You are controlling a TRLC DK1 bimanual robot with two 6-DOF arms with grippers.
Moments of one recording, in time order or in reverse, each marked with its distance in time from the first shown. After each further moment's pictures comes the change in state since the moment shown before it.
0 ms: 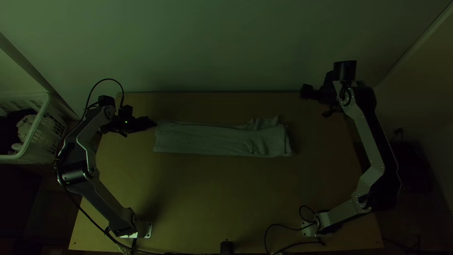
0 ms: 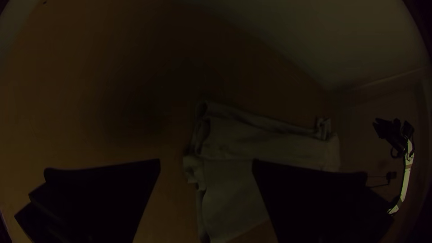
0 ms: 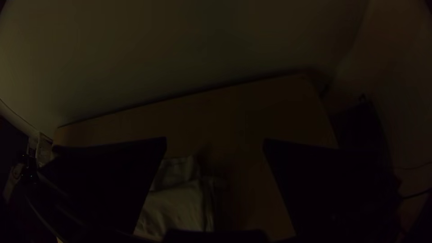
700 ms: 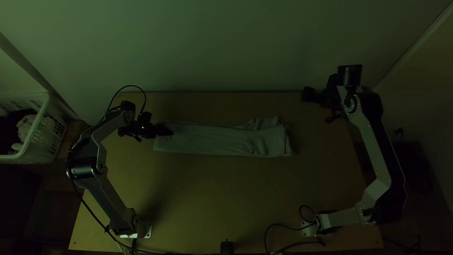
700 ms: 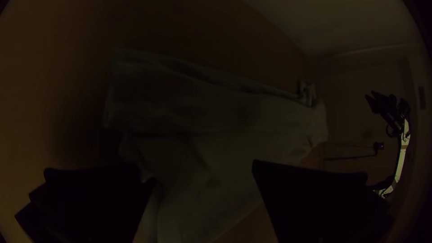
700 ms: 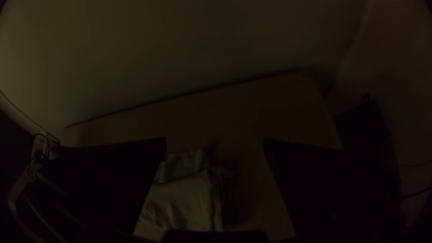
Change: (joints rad) left arm -0.145 0.061 -0.069 0.007 0.085 0.037; right arm 0.023 -0.100 -0.064 -0.008 -0.014 0.028
